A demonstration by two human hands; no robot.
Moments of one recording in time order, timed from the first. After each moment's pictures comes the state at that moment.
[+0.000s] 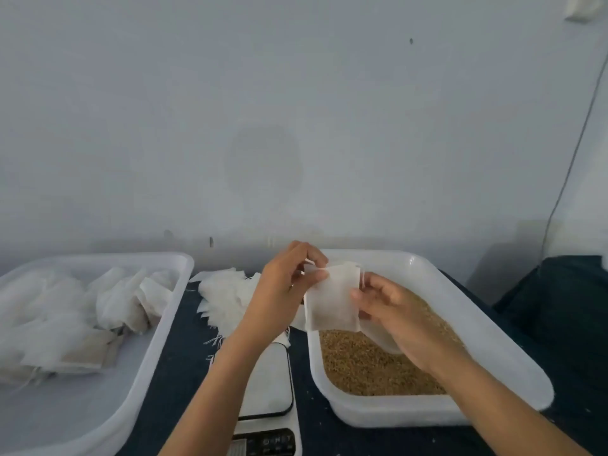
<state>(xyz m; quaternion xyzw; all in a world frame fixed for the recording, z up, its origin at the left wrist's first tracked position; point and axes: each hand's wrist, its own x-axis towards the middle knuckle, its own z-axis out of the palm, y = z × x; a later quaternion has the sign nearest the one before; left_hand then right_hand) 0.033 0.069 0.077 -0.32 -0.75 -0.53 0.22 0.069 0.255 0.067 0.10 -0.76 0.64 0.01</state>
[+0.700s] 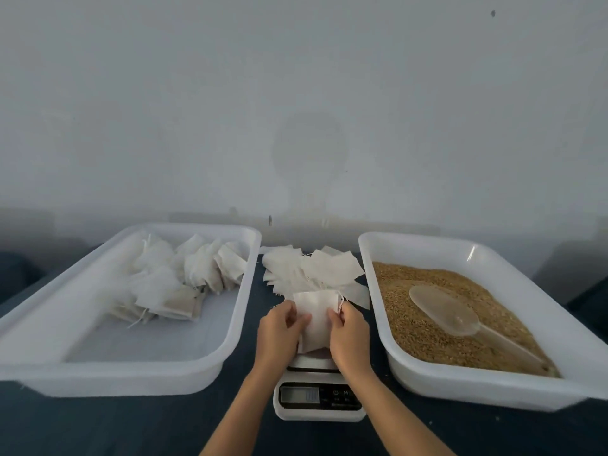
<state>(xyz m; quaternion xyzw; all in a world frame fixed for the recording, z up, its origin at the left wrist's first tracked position) 0.051 -0.015 -0.050 0.00 -0.84 -0.52 0.17 0.054 0.103 -0.038 -0.03 -0.86 0.48 0.18</state>
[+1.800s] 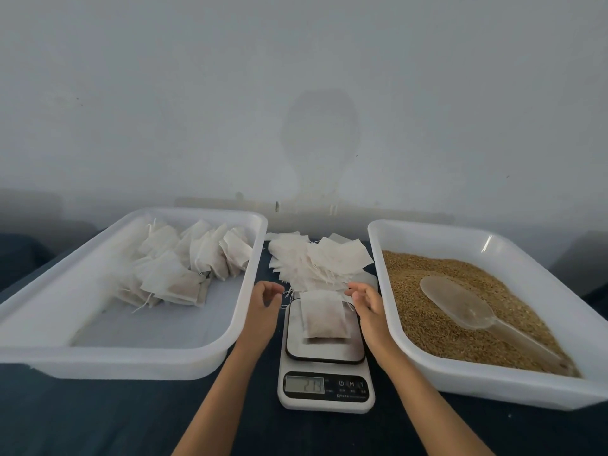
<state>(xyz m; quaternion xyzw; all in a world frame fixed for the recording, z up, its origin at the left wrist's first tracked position) 0.034 -0.046 -0.055 0.05 -0.78 -0.59 0.18 0.023 0.139 -0.054 0.06 -0.76 0.63 0.12</state>
